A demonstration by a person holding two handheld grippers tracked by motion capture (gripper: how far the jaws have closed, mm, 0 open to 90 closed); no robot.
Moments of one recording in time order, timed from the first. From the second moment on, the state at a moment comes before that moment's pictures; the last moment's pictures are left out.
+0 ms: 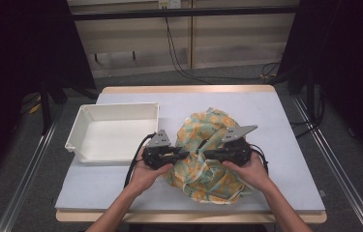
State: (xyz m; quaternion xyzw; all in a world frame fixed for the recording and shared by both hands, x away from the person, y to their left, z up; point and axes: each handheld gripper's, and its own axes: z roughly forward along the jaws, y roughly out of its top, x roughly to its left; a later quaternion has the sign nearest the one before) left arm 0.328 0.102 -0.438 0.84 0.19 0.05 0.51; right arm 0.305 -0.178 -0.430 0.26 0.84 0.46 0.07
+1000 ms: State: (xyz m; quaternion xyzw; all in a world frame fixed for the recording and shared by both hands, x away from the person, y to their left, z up) left arm 0.330 0.114 -0.438 0.83 0.21 0.05 0.51; right arm 0.253 -0.236 -0.429 0.30 0.82 0.49 0.06
